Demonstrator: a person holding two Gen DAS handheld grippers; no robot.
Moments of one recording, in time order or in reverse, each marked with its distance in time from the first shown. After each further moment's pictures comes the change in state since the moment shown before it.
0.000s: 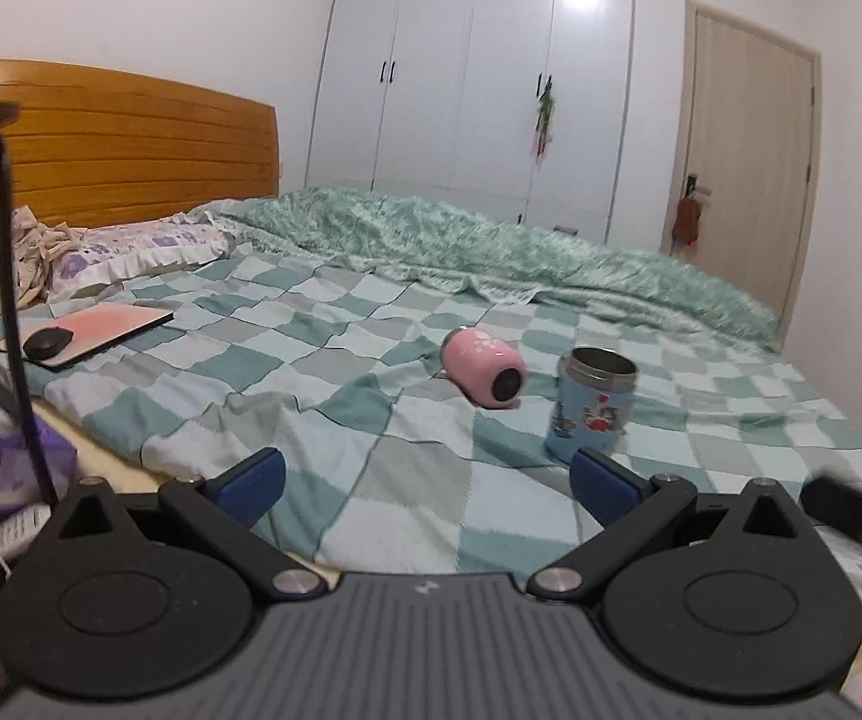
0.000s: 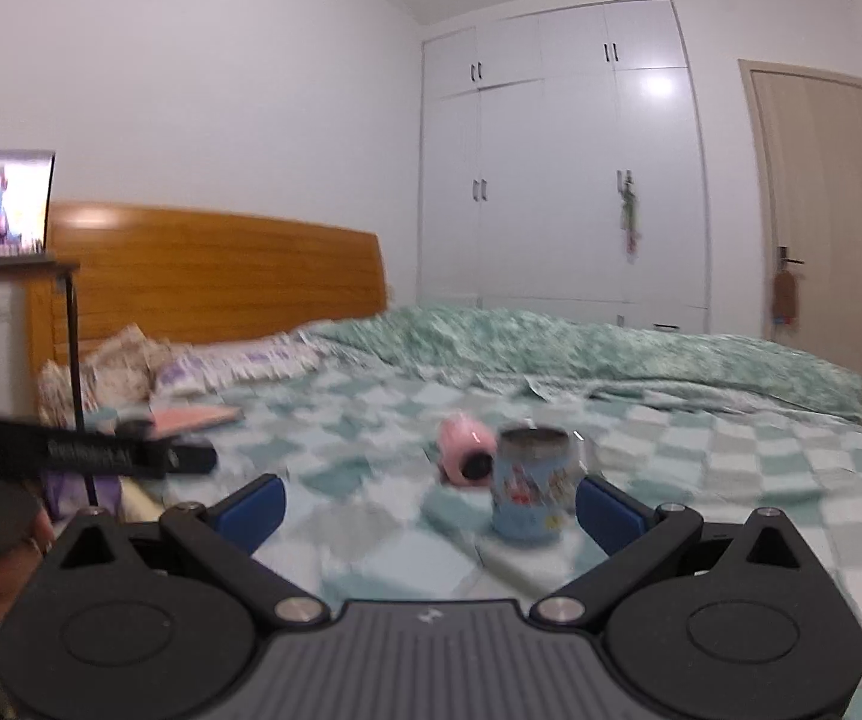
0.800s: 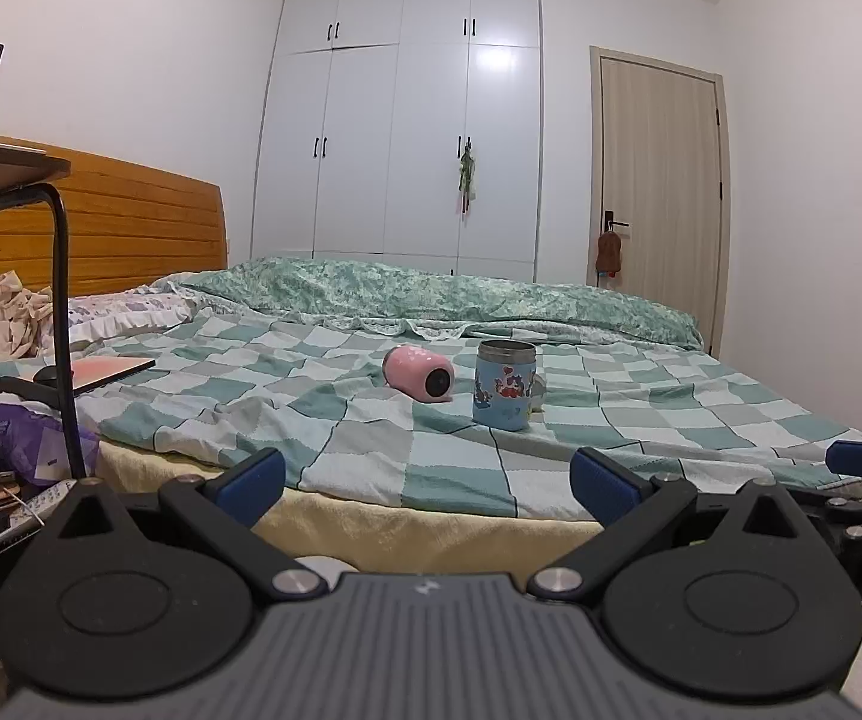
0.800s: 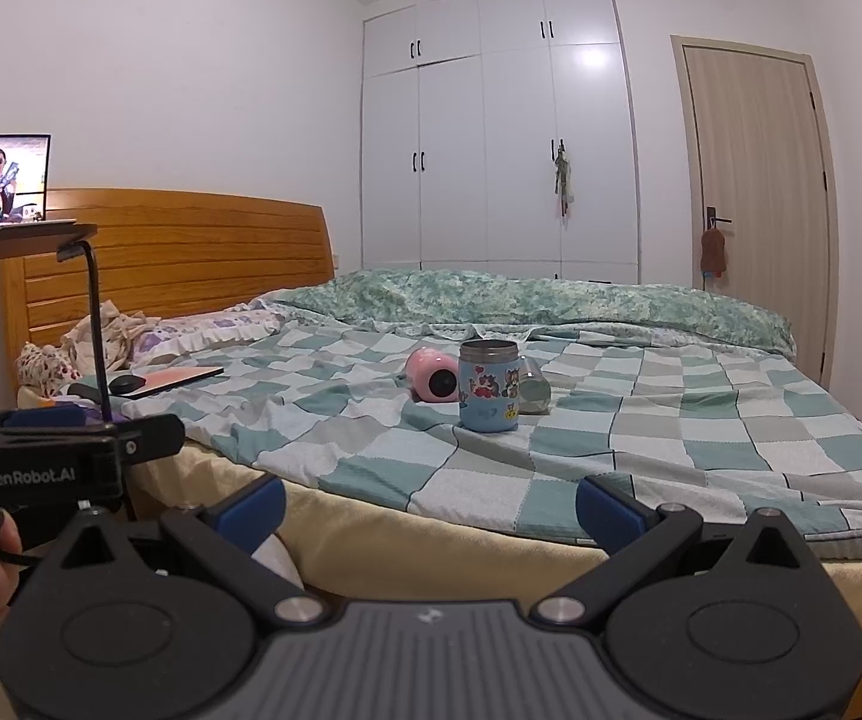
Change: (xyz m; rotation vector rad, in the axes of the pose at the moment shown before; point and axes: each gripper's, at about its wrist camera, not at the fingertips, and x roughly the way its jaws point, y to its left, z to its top) left arm -0.141 -0.005 -0.106 0.097 -0.169 -0.119; right arm -0.148 0.062 -0.078 0.046 0.076 -0.169
